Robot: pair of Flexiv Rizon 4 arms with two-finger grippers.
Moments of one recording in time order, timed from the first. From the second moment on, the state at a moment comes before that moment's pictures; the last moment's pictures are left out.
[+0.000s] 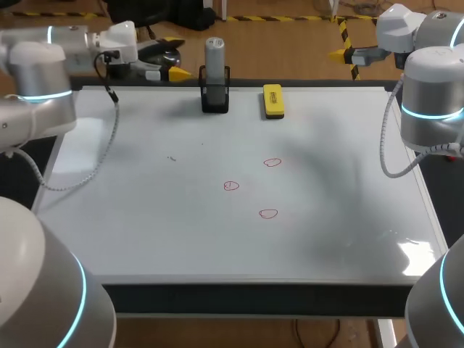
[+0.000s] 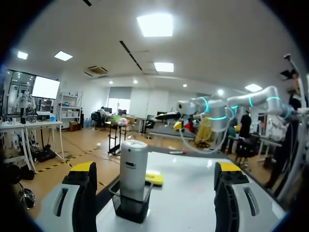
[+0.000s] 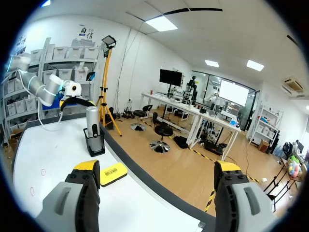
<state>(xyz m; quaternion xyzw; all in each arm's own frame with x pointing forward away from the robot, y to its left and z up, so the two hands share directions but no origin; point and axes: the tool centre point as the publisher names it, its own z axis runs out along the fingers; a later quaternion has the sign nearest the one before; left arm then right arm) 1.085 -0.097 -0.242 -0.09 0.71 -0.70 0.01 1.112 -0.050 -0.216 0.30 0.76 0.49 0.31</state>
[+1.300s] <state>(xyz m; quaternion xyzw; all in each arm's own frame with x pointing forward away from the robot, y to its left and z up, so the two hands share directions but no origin) 1.115 -0.145 -0.270 -0.03 0.70 -0.71 -0.05 1.112 -0.050 -0.216 0.30 0.76 0.49 0.31</state>
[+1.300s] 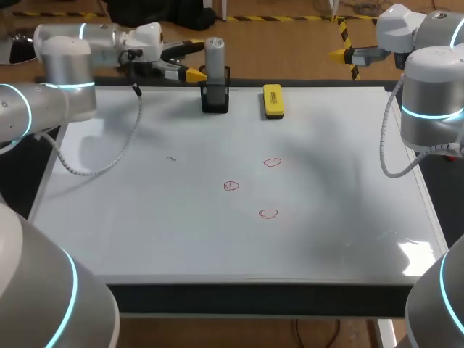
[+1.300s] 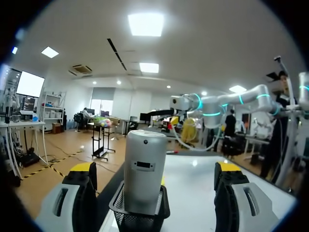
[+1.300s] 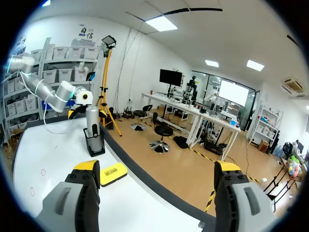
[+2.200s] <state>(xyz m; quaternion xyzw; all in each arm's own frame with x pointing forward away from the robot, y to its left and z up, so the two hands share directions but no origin) 1.106 -0.173 -0.269 -0.01 0.71 -0.71 -0.04 1.112 -0.050 -0.216 0.30 0.76 0.49 0.31</state>
